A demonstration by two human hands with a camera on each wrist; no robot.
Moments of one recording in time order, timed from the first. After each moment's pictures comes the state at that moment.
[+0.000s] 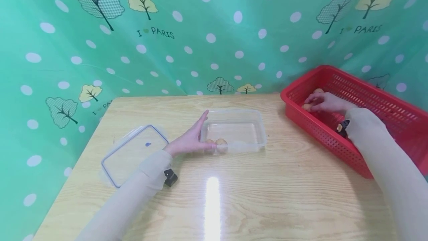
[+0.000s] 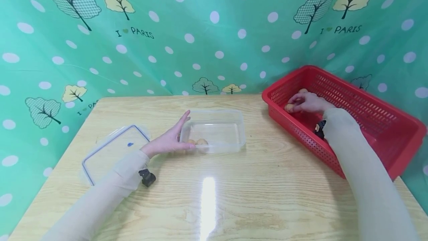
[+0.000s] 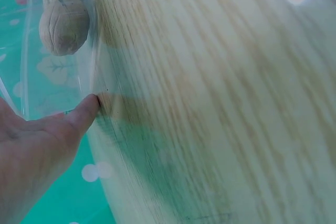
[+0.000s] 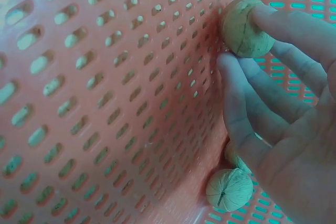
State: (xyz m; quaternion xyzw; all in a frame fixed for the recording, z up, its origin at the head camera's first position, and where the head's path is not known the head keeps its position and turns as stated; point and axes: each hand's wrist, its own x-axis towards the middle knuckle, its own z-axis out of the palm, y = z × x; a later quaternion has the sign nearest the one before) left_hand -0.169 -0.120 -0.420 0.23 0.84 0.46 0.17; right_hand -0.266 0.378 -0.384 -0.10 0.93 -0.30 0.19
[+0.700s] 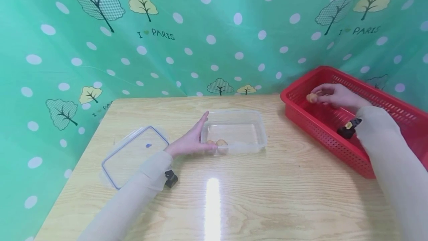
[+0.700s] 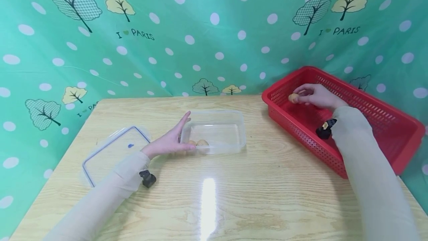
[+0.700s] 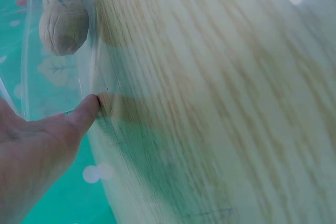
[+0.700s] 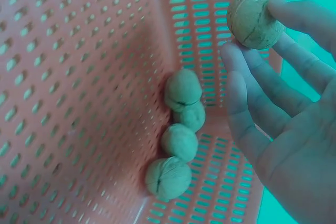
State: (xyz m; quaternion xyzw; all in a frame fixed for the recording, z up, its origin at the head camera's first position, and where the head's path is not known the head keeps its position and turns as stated) left_hand -0.171 -0.122 -0.424 0.24 0.84 0.46 0.17; right_hand -0.258 0.389 -0.357 -0.07 0.93 -0.35 0.13
